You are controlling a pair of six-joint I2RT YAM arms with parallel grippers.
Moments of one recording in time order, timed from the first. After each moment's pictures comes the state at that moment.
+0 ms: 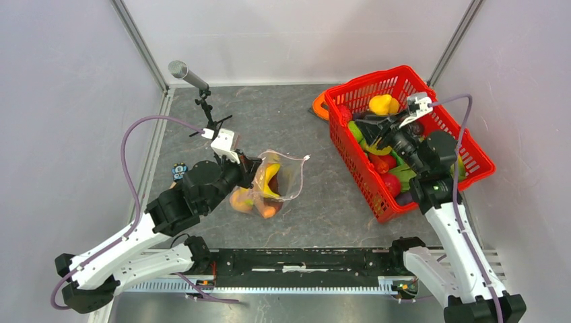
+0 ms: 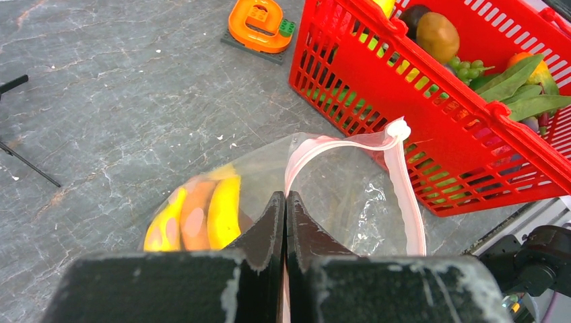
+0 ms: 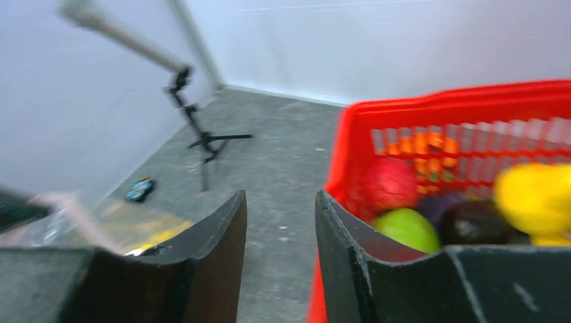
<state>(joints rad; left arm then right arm) -0.98 0.74 0.91 -0.39 -0.44 -0.39 0.17 0.82 0.80 0.14 -0.49 0.34</state>
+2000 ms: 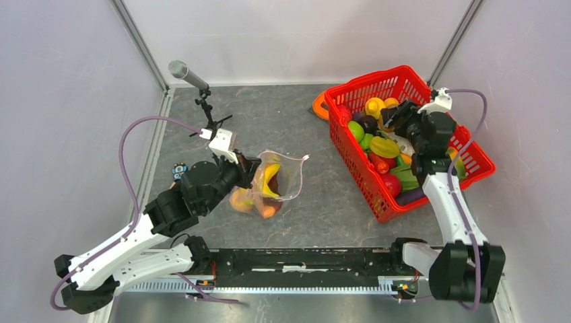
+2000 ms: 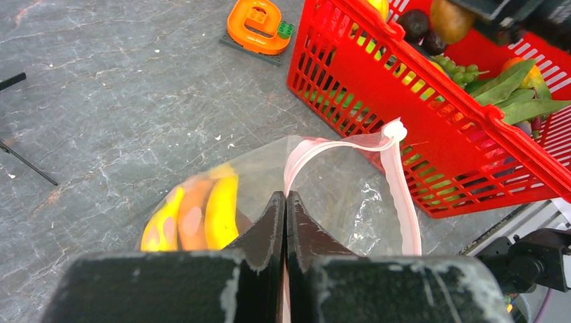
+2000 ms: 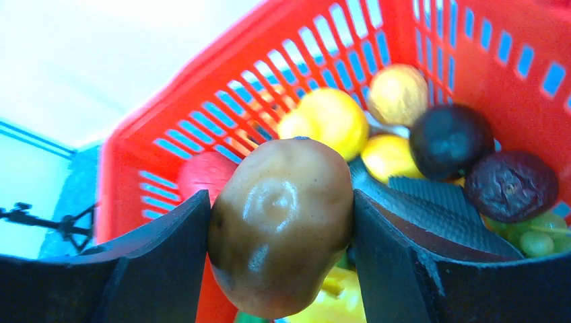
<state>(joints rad) -0.98 0.73 0.91 -0.39 -0.44 -0.41 -0.07 1.15 0.82 0.10 -0.14 0.46</state>
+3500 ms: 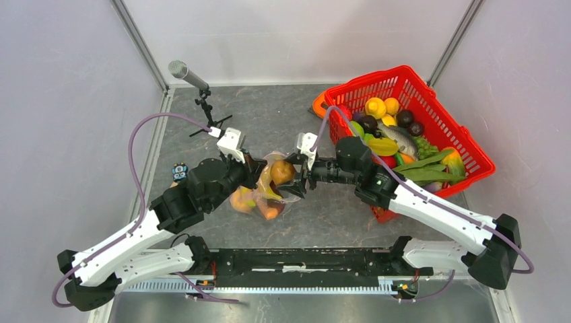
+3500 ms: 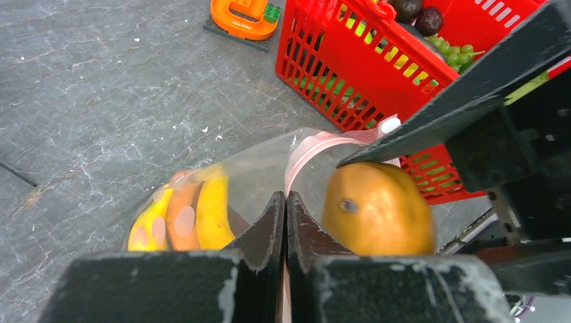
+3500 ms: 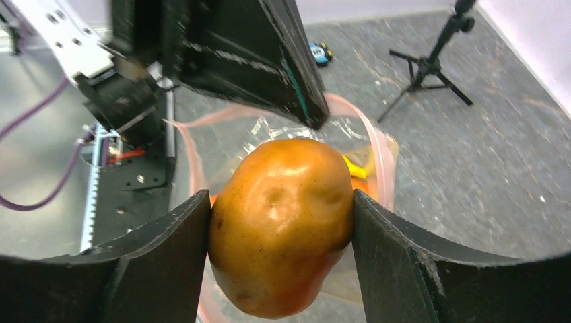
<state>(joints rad) -0.98 0.78 0.92 -0.39 -0.39 -0.41 0.91 1.13 0.96 0.00 -0.46 -0.11</state>
